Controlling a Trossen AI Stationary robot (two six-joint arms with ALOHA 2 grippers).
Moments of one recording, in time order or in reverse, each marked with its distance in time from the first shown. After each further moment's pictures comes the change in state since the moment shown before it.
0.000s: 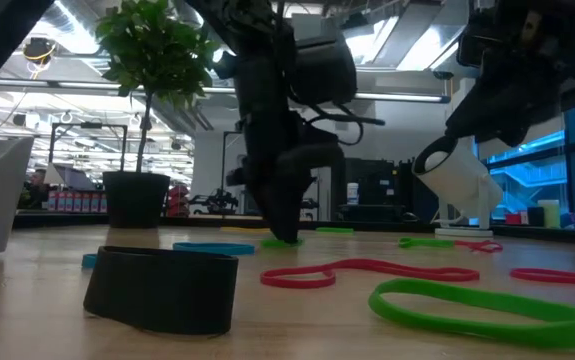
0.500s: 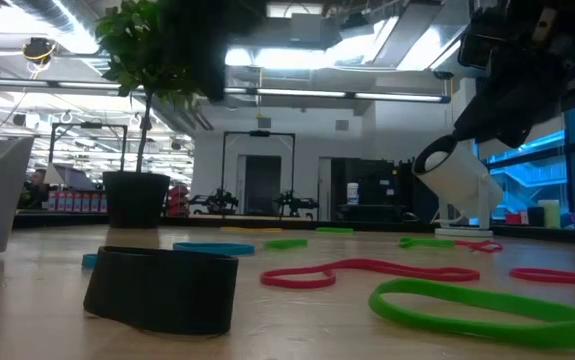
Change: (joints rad) left arm -0.210 -0.404 -0.004 -0.335 -0.054 -0.444; right arm 0.000 0.000 0.000 -0.011 -0.067 -0.038
